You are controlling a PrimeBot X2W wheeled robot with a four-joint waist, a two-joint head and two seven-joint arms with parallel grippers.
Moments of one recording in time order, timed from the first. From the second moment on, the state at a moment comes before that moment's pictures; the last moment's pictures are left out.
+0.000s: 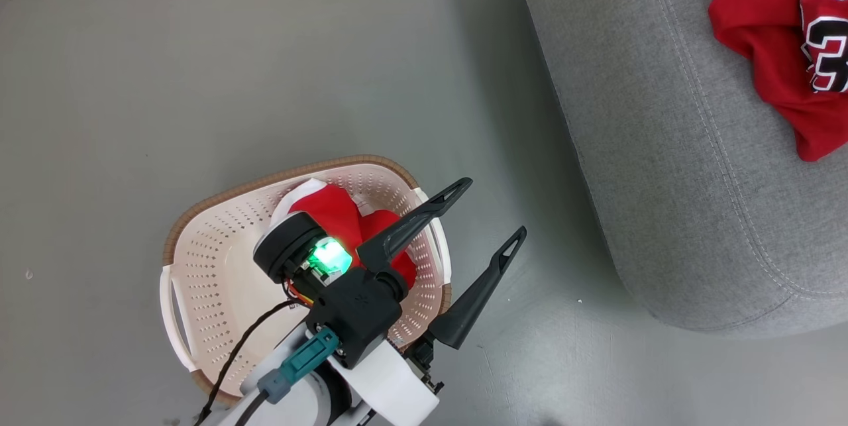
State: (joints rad) left arm -0.42 0.25 -0.68 -0.12 -0.29 -0.11 -0.06; right arm -0.77 -0.60 -0.18 1.03 0.30 0.13 -0.19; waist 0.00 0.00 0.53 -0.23
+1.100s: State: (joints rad) left arm -0.42 0.26 -0.65 -0.08 -0.30 -0.11 -0.08; right arm -0.69 -0.51 -0.15 1.05 0.30 0.13 -0.24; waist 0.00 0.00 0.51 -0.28
